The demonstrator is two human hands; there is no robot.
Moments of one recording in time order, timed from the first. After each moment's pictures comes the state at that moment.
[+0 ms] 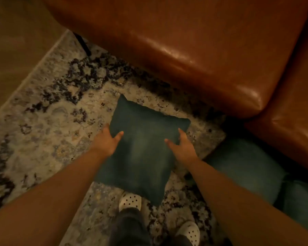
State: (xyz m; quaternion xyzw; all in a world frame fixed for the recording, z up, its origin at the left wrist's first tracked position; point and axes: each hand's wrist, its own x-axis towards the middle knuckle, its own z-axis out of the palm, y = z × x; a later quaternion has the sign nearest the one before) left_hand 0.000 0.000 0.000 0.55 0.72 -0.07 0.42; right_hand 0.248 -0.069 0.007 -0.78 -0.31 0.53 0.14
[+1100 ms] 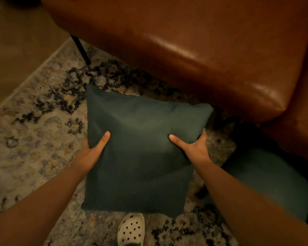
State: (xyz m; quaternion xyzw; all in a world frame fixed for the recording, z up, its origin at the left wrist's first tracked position) left_hand -0.053 -0.014 -0.060 0.35 0.74 0.18 0.54; right_hand 0.246 -0.059 -0.045 -0.76 -0.23 0.48 0.37
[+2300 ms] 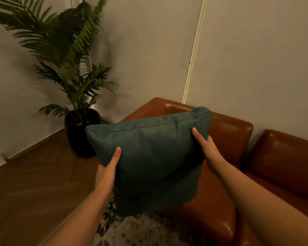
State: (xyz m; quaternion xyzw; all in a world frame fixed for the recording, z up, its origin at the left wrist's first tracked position) left_hand -0.072 0.074 0.545 0.29 0.52 0.57 0.57; right_hand 0.227 0.085 0.587 -0.59 -0.39 0.44 0.55
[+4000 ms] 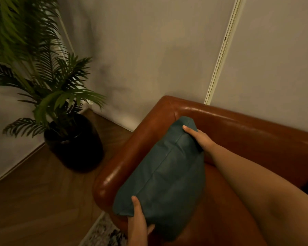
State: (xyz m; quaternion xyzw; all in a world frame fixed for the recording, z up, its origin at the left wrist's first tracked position) left_hand 0.043 0.413 0.437 -0.01 0.65 0.43 0.63; right_hand 0.289 0.583 0.490 -0.62 -0.34 0.57 0.42
